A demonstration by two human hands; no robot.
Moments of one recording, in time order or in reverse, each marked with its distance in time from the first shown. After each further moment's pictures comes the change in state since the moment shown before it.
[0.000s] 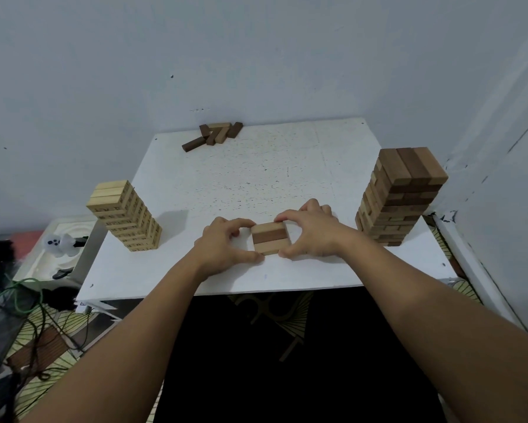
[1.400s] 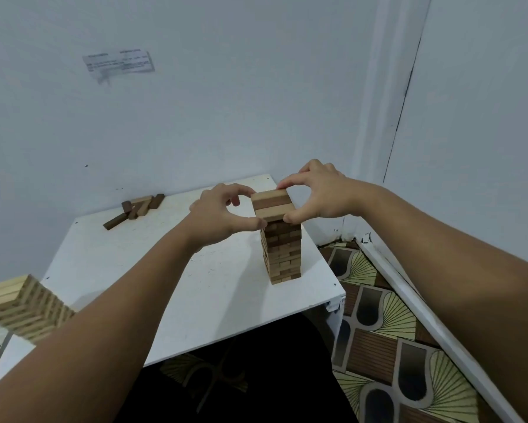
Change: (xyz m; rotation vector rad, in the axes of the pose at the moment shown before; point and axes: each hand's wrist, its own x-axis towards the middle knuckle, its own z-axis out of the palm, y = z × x) left_hand 0.036 0.231 0.012 0.037 0.031 0.423; right_hand -0.124 0.071 -0.202 -0.108 0.317 0.055
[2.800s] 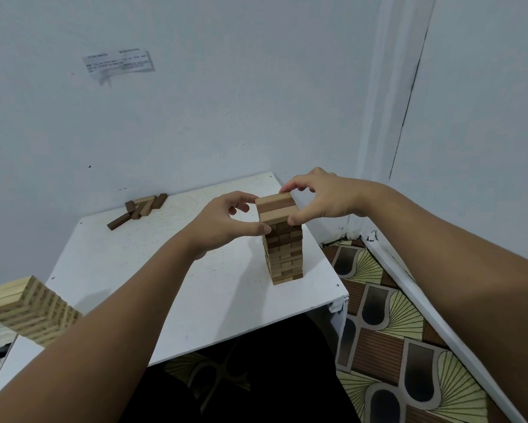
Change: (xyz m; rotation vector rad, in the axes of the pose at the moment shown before) left_hand -0.003 0.000 0.009 -0.157 -0.095 -0.083; right_hand 0.008 0.017 0.004 0.179 -0.145 0.054
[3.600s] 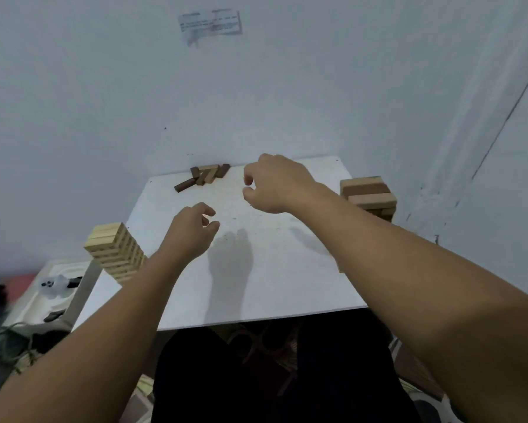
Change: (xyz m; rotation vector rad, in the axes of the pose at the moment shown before) left_hand -0.075 -0.144 -0.093 0.350 0.427 -0.323; right_hand 0.080 -0.184 0.114 -0.425 0.214 -0.302
